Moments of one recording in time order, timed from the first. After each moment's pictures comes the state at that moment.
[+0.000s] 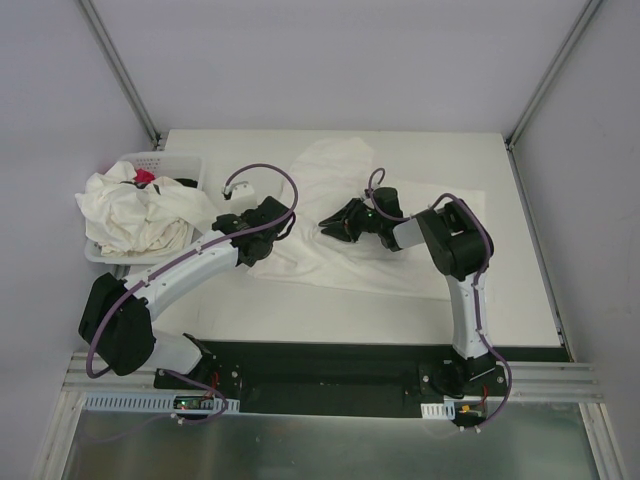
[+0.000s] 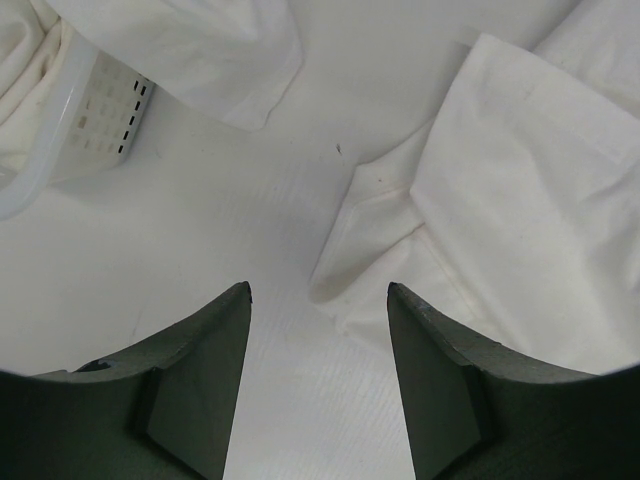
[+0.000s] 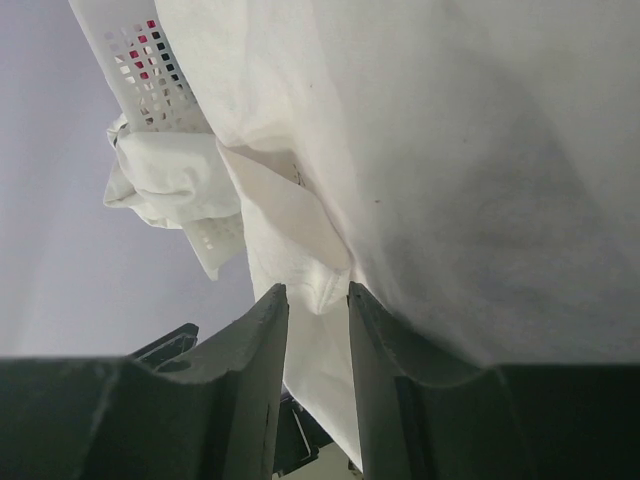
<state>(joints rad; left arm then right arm) -0.67 1.38 1.03 -0.81 -0.77 -0.85 0.44 2.22 1.11 0.61 -0.70 1.37</state>
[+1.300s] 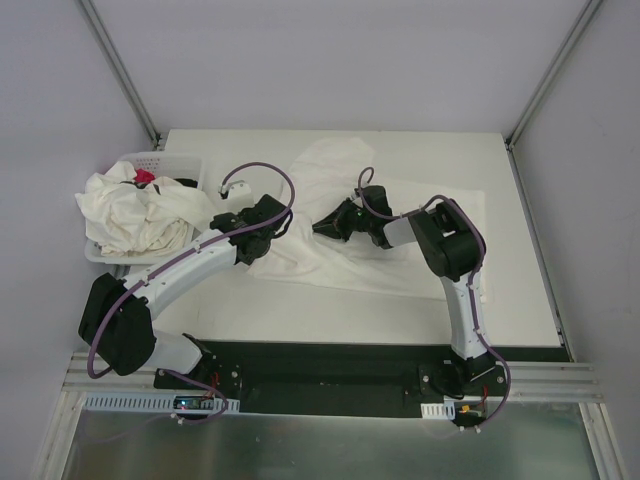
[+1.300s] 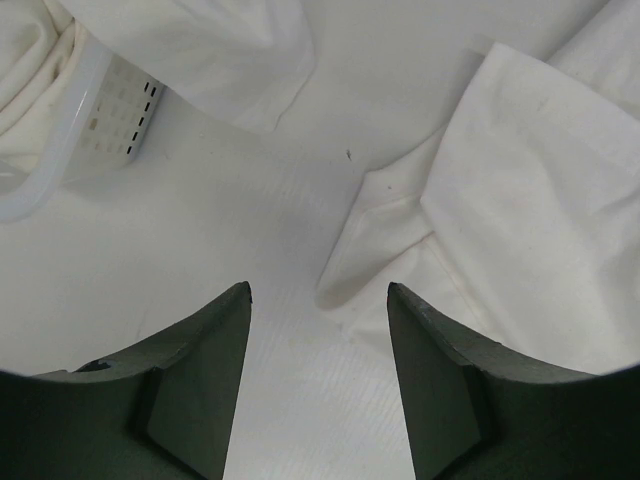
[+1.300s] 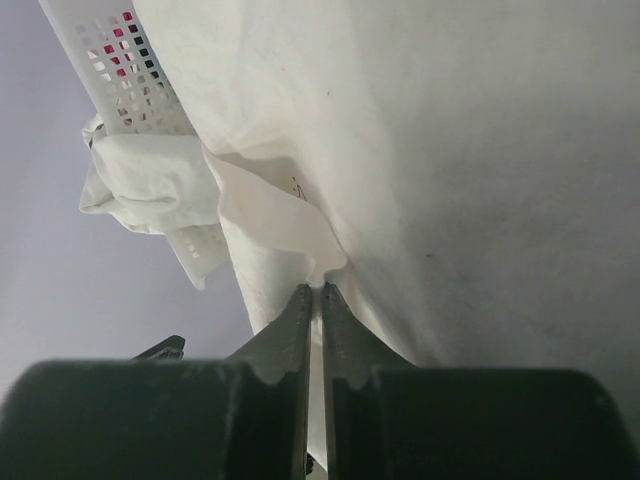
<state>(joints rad) -0.64 1.38 1.03 -0.81 -0.77 -0.85 0.49 2.25 1.18 0.53 -0.65 1.35</state>
